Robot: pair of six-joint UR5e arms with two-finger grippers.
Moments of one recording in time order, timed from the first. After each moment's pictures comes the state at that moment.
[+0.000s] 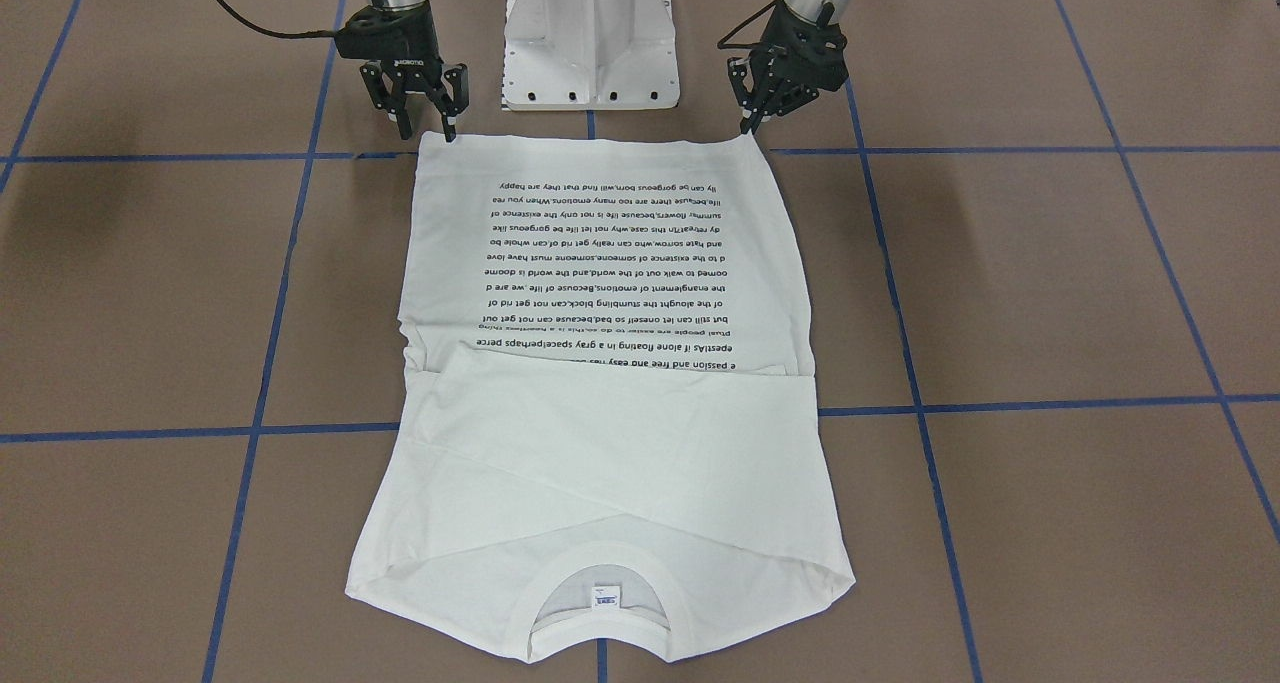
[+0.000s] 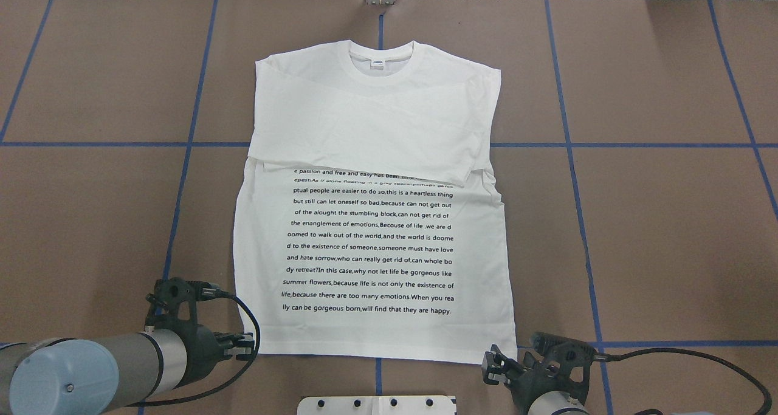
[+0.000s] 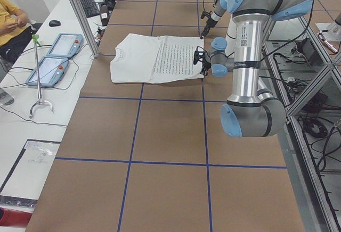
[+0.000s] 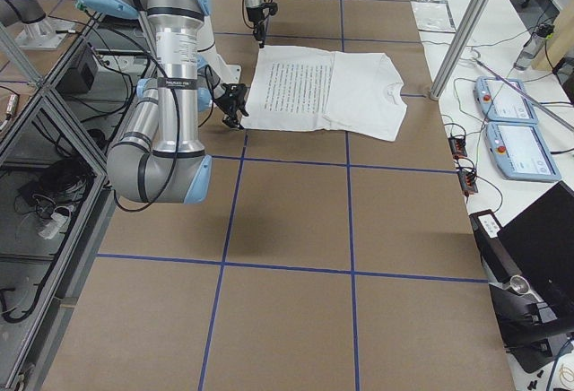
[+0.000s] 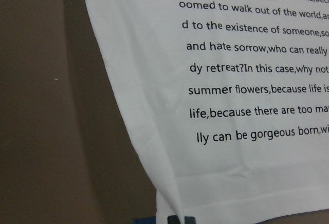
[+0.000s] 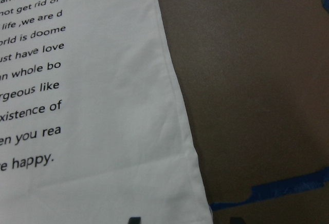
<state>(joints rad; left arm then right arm) -0.12 -1.58 -2.13 -2.08 -1.48 -1.42 -0.14 -1.53 2.10 -1.40 1.02 1.92</state>
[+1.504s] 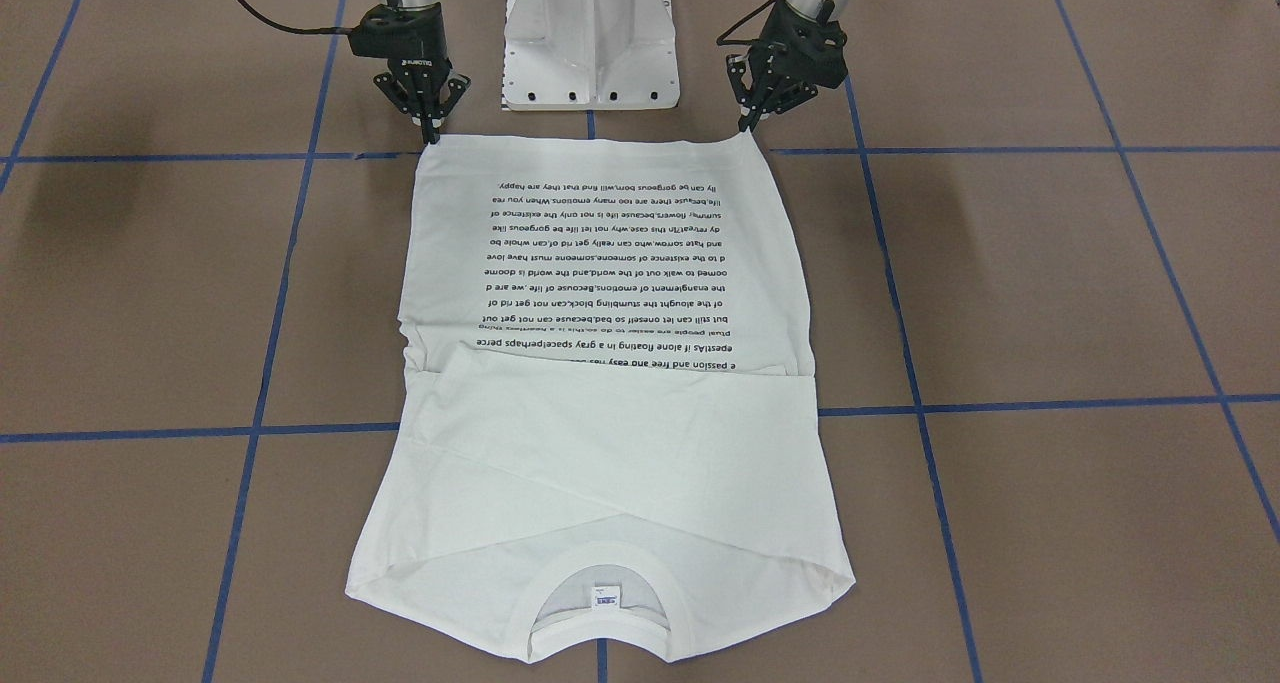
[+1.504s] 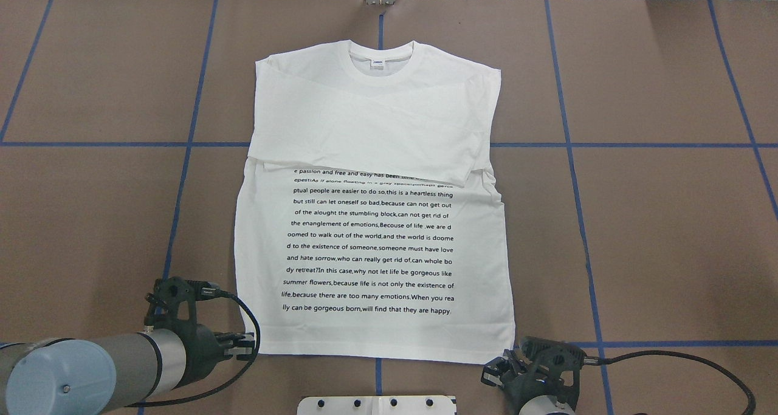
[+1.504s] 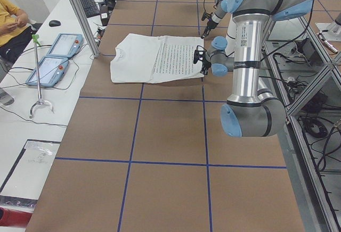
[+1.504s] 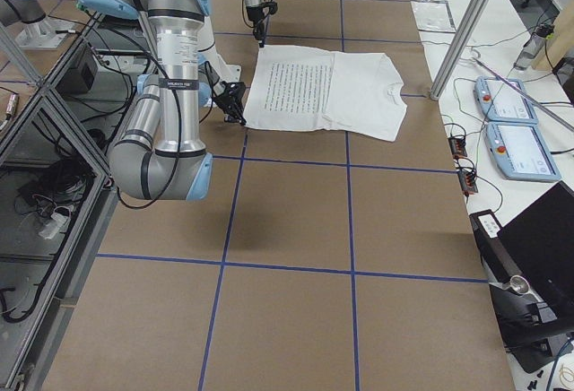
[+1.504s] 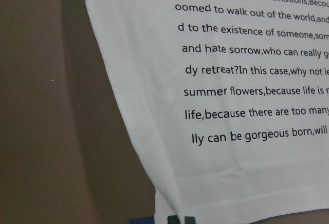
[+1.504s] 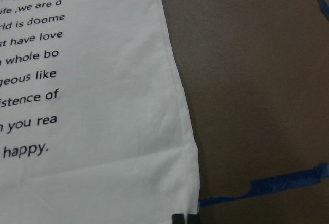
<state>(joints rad) -0.12 -1.58 -2.14 -2.08 -1.48 -1.42 -0.14 -1.49 2.10 -1.50 1.02 1.91</state>
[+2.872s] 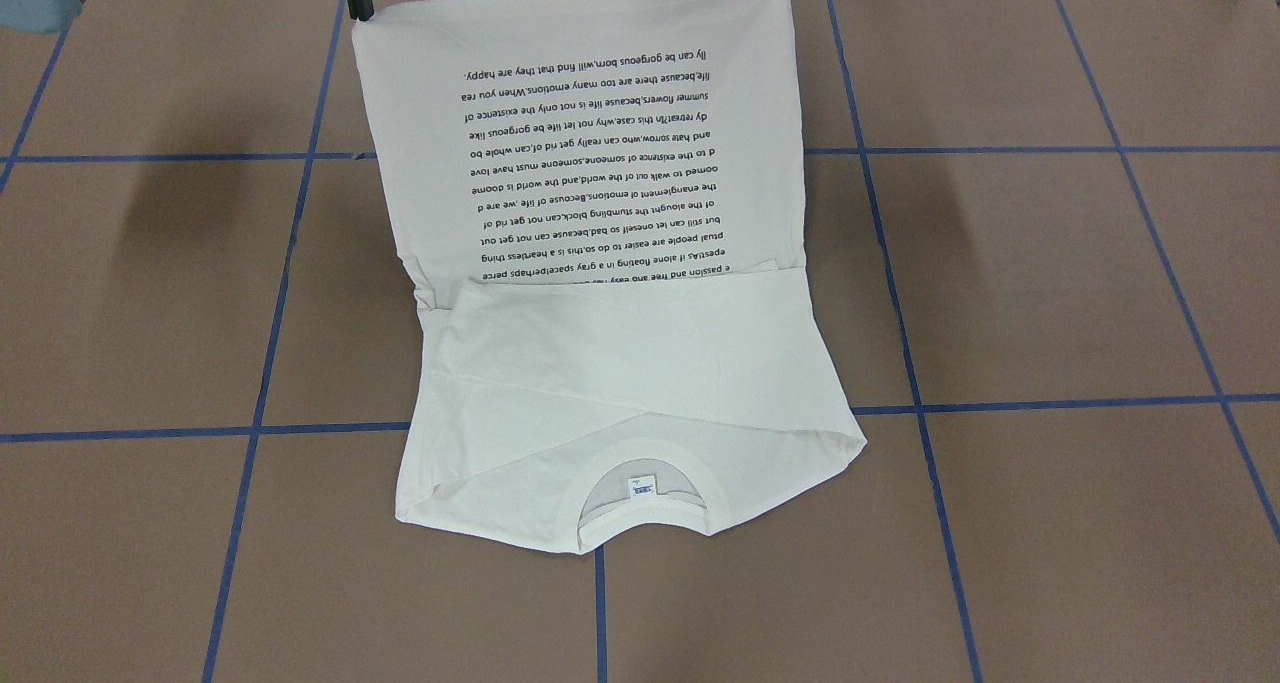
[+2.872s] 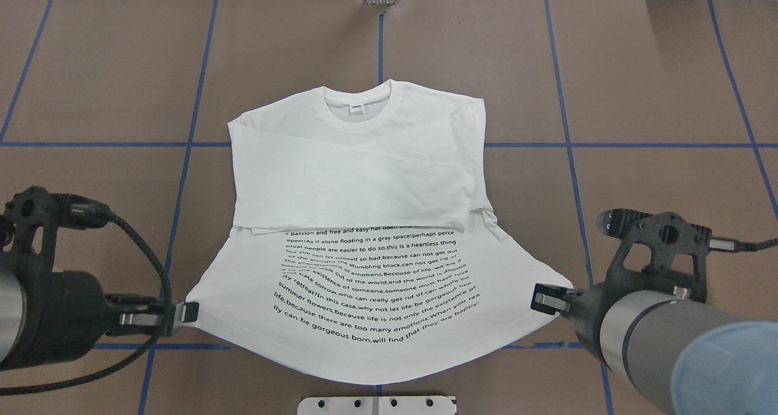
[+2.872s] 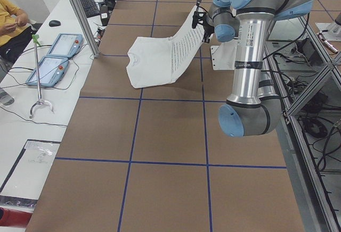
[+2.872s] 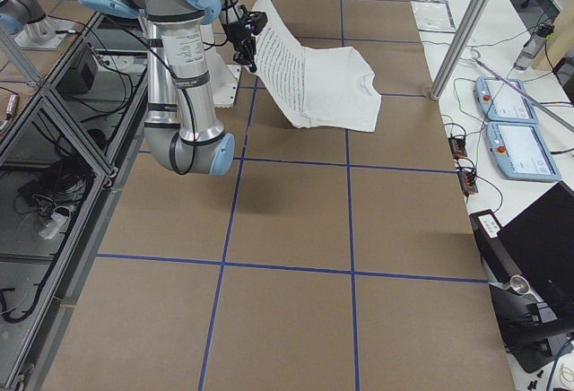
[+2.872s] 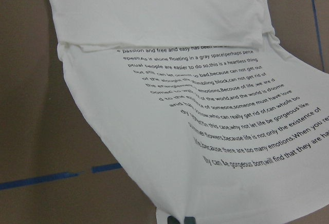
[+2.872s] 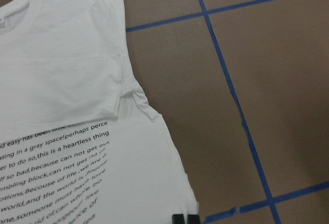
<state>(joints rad) -0.40 -1.72 -2.61 -1.55 -1.76 -1.25 0.19 -1.08 2.63 -2.41 1.37 1.68</state>
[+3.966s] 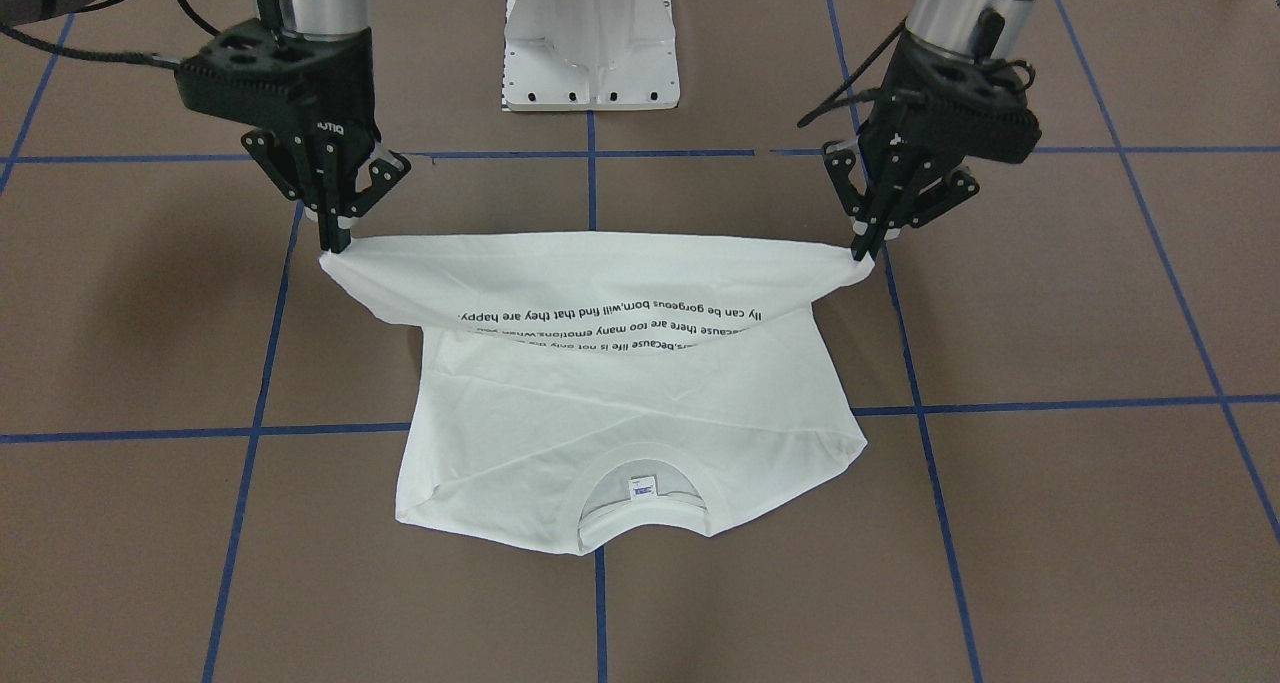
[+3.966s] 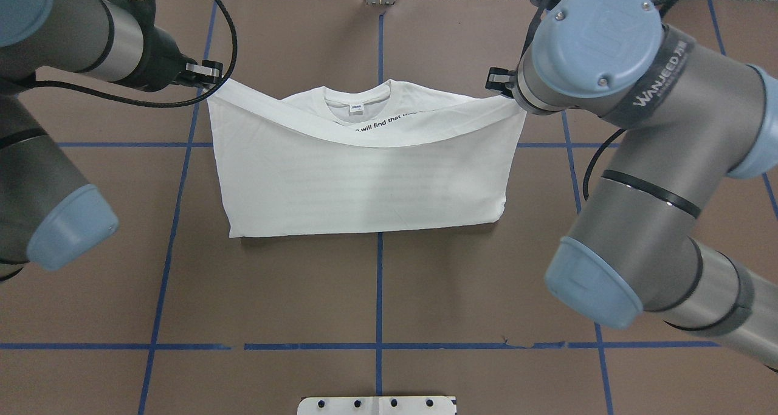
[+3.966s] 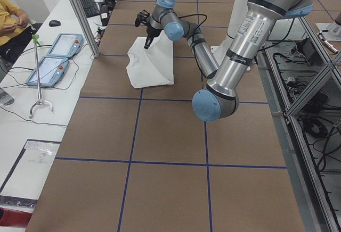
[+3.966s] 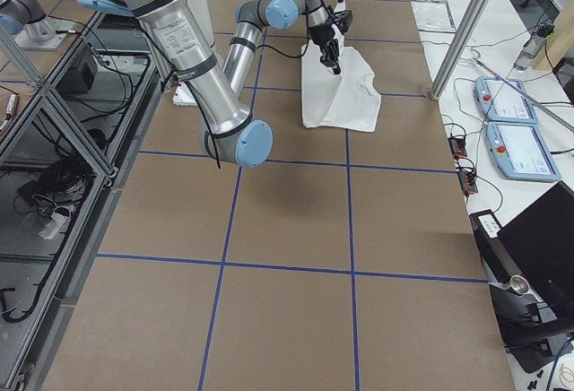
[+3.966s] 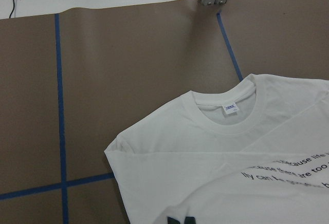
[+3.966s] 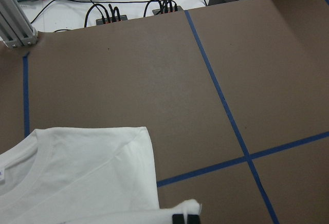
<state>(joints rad) -0.86 -2.07 -1.97 -1.66 -1.86 -0.88 0.70 -0.91 2.01 -1.96 1.54 1.33</state>
